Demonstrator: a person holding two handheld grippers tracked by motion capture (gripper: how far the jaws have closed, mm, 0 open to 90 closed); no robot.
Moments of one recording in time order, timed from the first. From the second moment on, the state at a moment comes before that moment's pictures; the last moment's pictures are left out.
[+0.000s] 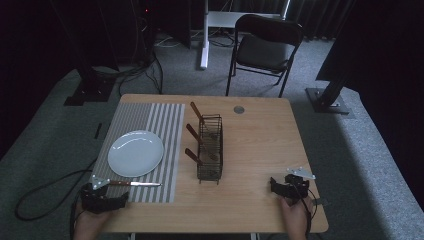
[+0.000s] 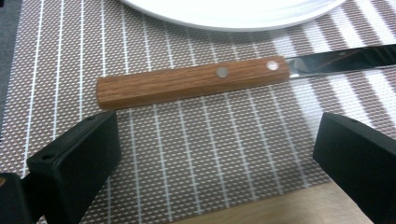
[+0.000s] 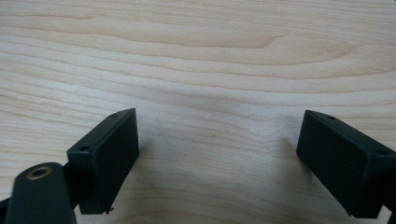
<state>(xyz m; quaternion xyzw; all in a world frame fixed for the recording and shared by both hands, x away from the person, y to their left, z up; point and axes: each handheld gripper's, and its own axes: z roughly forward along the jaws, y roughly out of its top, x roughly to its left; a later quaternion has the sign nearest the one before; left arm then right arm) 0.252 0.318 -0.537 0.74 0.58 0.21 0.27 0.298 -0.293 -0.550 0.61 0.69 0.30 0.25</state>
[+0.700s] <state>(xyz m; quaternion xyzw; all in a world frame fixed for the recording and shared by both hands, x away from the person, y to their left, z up) 0.262 0.292 -0.511 0.77 0.54 0.17 0.31 0.298 -0.293 -0.550 0.61 0.69 0.30 0.25</state>
